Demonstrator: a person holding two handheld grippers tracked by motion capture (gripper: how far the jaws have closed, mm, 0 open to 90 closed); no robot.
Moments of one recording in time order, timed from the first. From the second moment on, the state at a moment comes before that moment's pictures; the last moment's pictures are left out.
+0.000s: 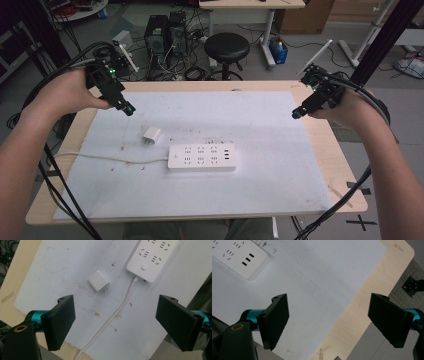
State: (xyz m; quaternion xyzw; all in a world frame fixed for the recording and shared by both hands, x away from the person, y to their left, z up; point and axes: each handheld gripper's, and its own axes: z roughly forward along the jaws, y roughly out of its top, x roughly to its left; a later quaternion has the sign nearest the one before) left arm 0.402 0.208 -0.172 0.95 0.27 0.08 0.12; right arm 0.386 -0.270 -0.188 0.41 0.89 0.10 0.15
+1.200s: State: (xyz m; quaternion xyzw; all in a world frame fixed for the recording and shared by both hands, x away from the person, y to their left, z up) left arm 0.463 0.196 -0.274 0.90 0.41 0.04 0.11; right arm 0.402 -0.270 -0.212 0.41 0.90 0.11 0.14
